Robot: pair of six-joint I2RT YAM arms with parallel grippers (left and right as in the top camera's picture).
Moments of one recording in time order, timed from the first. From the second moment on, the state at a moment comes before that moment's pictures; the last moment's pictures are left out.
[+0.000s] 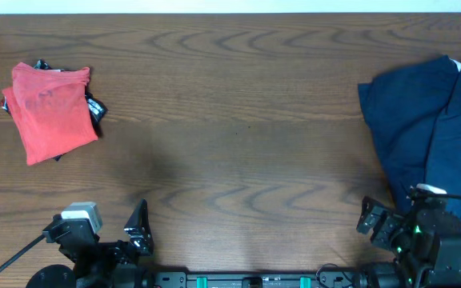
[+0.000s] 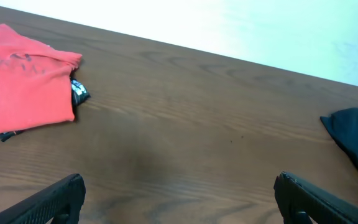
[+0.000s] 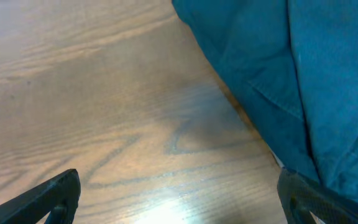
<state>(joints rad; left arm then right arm) -0.03 0.19 0.88 -1.07 0.10 -0.25 0.06 0.34 0.73 -1.15 0.11 0.36</state>
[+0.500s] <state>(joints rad) -0.03 0.19 0.88 -1.07 0.09 -0.25 0.10 0.02 0.34 -0.54 0.04 0.09</state>
